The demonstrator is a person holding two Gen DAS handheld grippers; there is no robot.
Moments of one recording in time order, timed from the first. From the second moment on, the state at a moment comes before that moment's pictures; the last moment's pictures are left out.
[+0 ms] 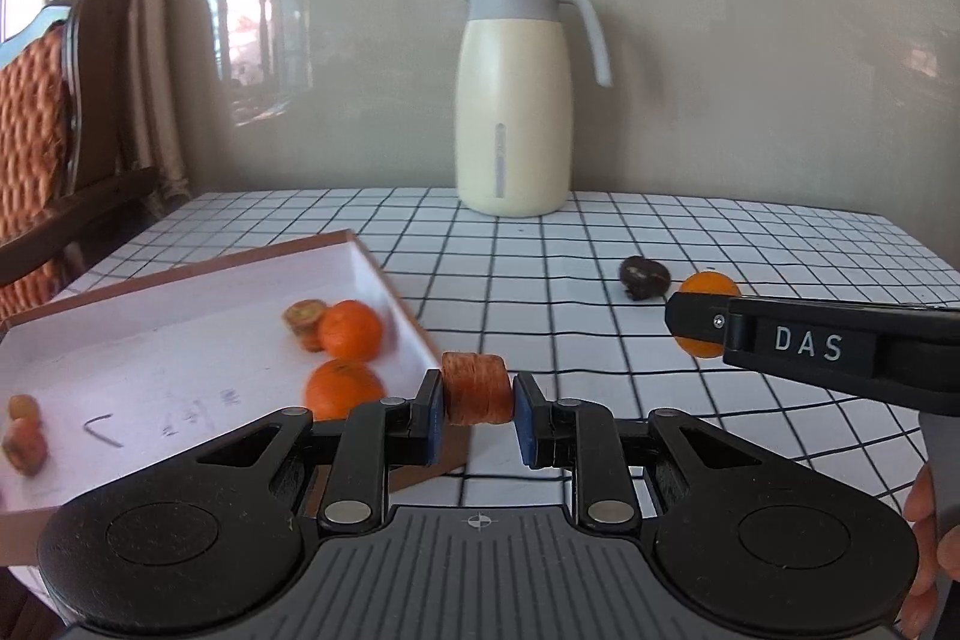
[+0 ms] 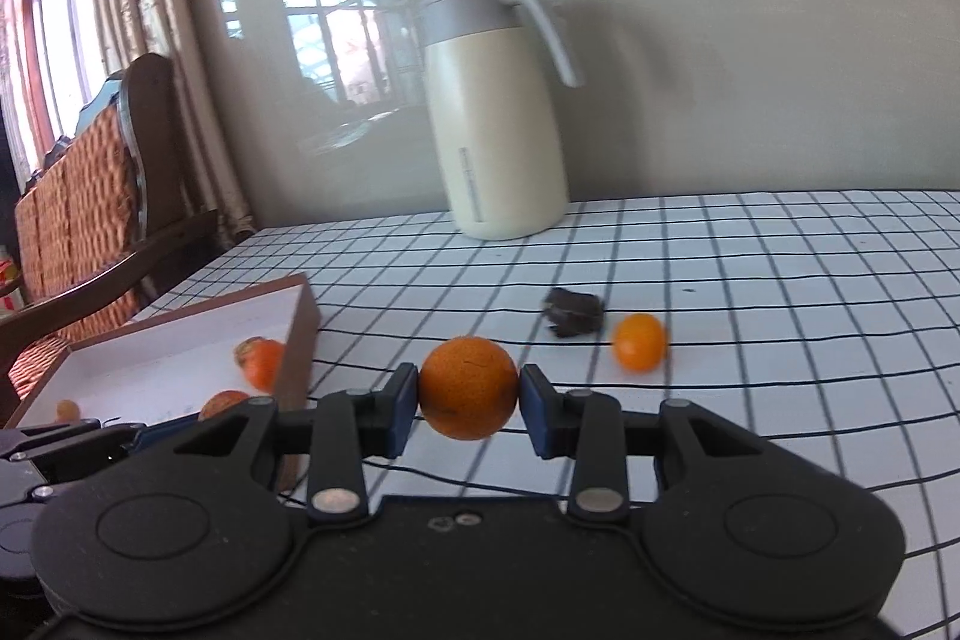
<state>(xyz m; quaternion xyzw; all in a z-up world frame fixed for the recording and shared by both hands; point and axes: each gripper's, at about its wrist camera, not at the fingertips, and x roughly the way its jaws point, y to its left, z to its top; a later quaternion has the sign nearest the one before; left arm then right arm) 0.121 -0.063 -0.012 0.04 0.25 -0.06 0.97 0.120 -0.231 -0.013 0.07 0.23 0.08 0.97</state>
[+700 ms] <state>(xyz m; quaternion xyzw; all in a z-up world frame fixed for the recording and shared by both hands) 0.097 -0.022 -0.017 0.02 0.26 -0.04 0.96 0.109 -0.179 -0.022 0.03 0.25 0.15 0.95</state>
